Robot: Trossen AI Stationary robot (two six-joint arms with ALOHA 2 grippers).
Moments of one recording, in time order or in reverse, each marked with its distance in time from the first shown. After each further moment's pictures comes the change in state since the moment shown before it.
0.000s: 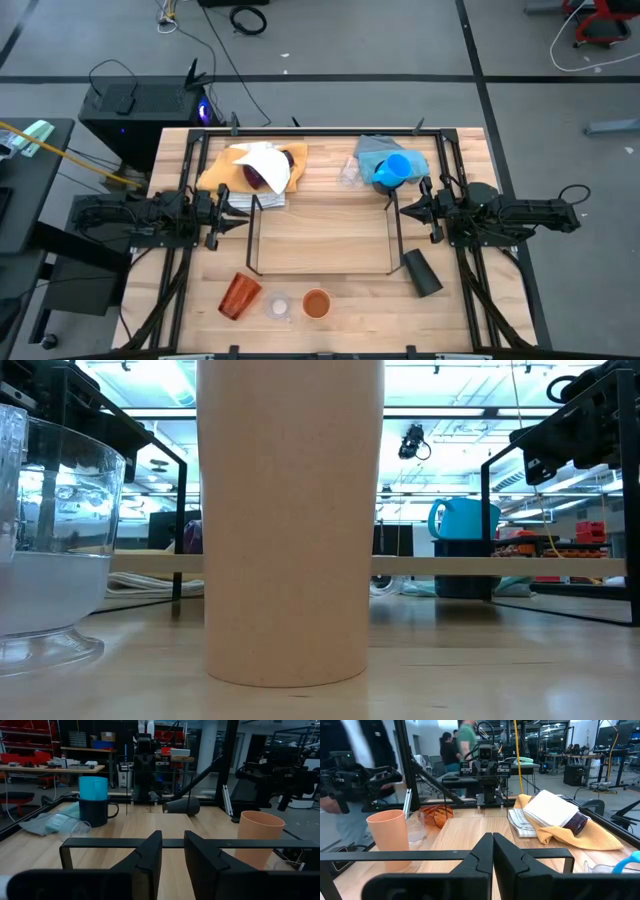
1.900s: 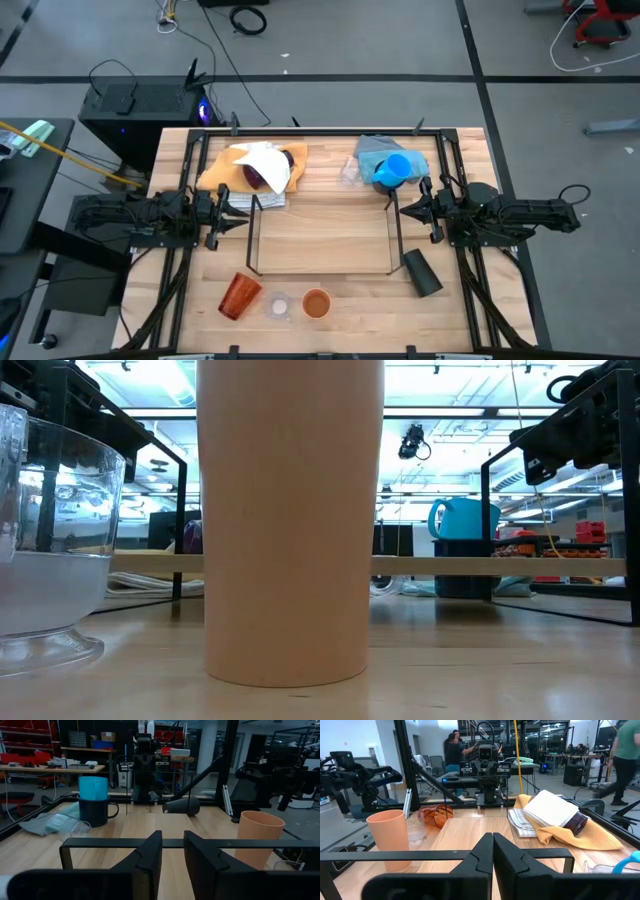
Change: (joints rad) left arm 0.000 0.000 0.000 0.000 0.000 0.000; right arm 0.000 0.000 0.000 0.000 0.000 0.000
